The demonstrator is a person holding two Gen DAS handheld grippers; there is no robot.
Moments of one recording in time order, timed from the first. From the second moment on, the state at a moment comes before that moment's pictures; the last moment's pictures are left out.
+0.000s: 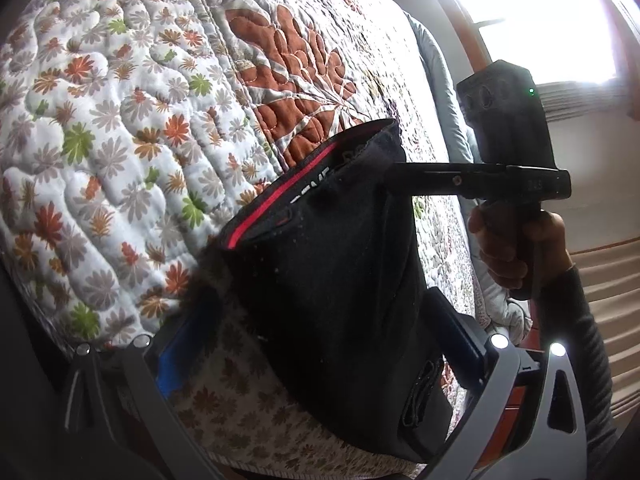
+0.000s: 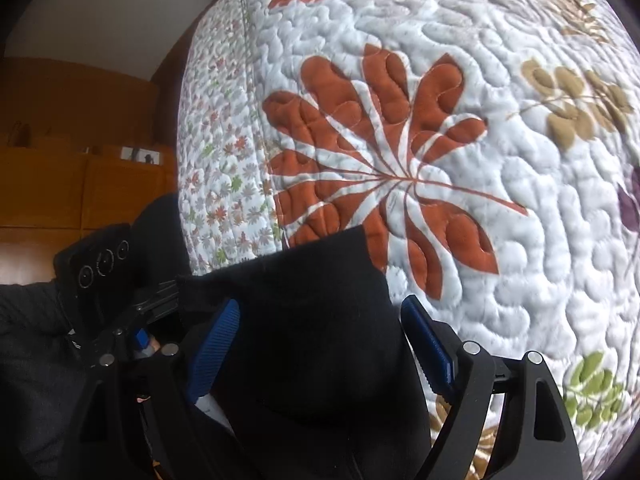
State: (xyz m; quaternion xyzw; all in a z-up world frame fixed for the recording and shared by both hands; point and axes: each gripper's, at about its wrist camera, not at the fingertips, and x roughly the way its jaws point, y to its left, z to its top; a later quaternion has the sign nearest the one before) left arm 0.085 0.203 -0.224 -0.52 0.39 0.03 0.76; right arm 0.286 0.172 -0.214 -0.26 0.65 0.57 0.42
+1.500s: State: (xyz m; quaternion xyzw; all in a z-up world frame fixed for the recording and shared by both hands) left arm 0.106 0.179 -0.148 -0.41 0.41 0.01 0.82; right arm 0.258 0.133 -0.116 -0.32 0.56 0.52 0.55
